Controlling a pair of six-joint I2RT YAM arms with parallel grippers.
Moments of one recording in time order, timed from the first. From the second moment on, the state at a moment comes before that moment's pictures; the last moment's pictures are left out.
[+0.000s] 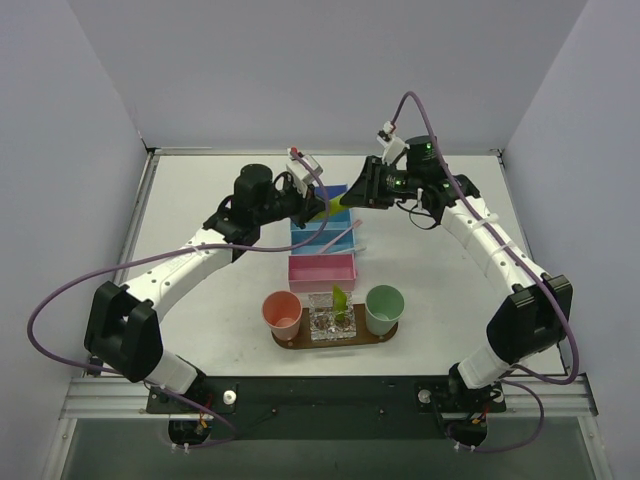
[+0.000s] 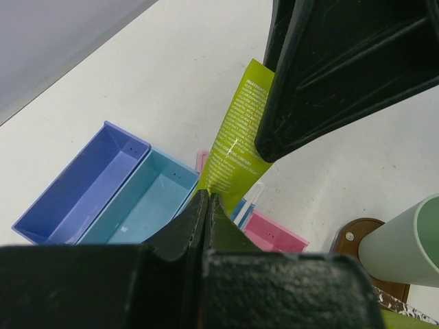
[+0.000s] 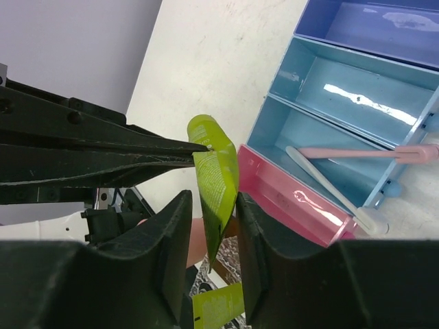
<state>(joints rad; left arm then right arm) -0.56 1.50 1.19 0.07 0.44 0.02 0.36 1.57 1.44 -0.44 -0.62 0.48</state>
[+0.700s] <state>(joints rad) -0.55 1.49 1.26 0.02 0.73 -0.01 0.35 1.49 1.47 -0.59 -0.62 0.31</state>
